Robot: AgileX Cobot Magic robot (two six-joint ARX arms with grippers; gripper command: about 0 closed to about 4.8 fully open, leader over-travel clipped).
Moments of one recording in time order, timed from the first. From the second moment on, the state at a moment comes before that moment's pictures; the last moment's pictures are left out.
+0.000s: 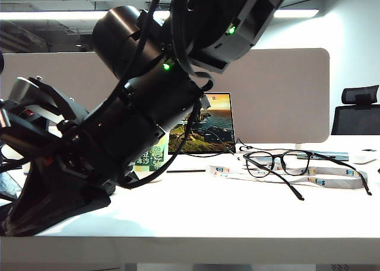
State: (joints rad) left arm -0.07 1.48 0.71 -0.40 0.61 0.00; right arm 1.00 1.98 1.11 0.08 -0.47 0.13
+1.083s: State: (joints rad) left arm -0.07 1.48 0.71 -0.40 0.62 0.00; right arm 1.00 2.00 1.11 0.12 -0.44 0.17
